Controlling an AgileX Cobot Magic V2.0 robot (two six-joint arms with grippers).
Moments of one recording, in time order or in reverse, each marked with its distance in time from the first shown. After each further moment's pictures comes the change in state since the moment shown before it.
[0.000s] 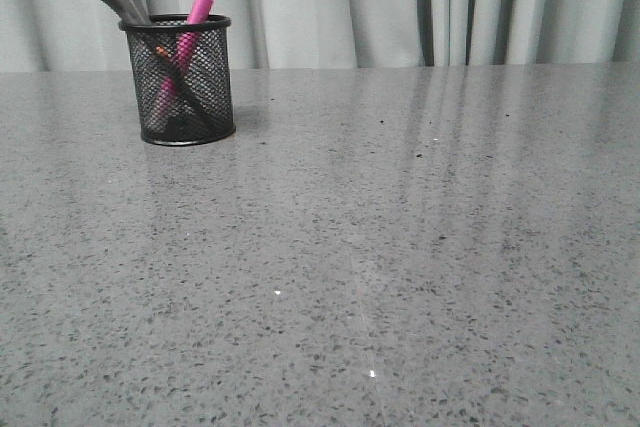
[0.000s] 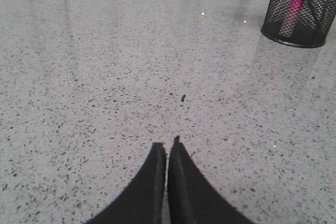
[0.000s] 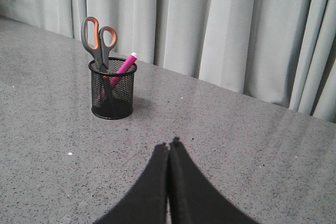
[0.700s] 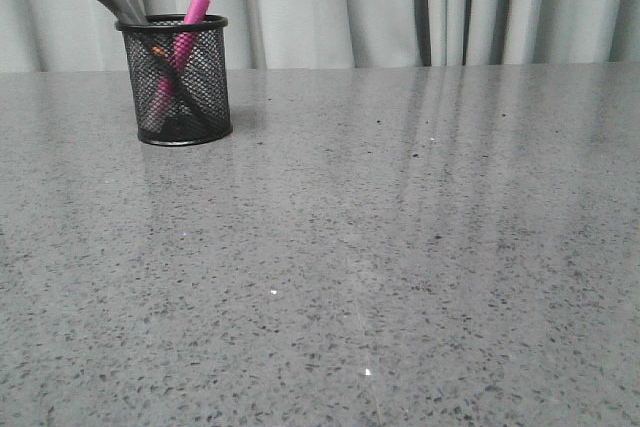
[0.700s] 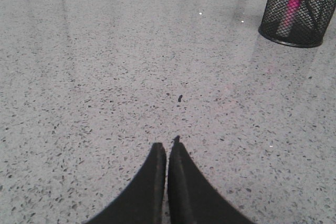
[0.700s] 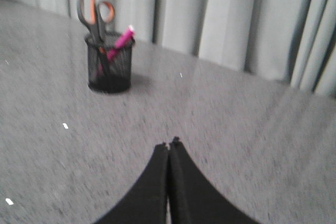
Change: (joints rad) left arm 0.002 0.000 0.000 0.000 0.002 0.000; right arm -0.047 -0.001 0.116 0.000 -0.041 0.002
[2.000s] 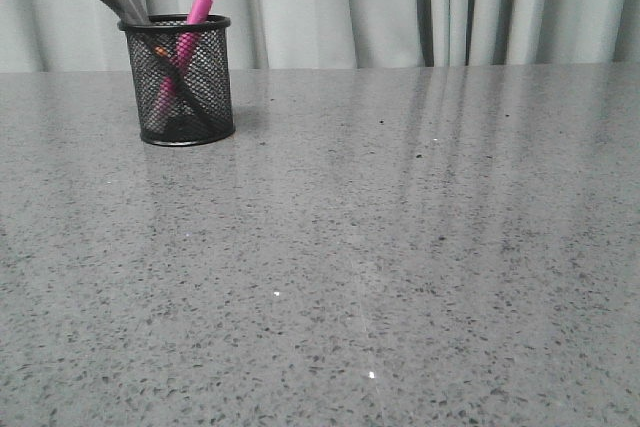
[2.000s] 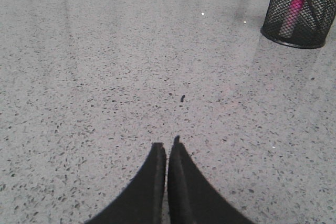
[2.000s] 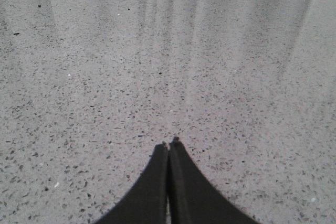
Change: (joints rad) left arm 0.002 0.000 0.000 -0.004 0.000 -0.004; right arm -0.504 -0.333 0.324 0.302 0.124 -0.221
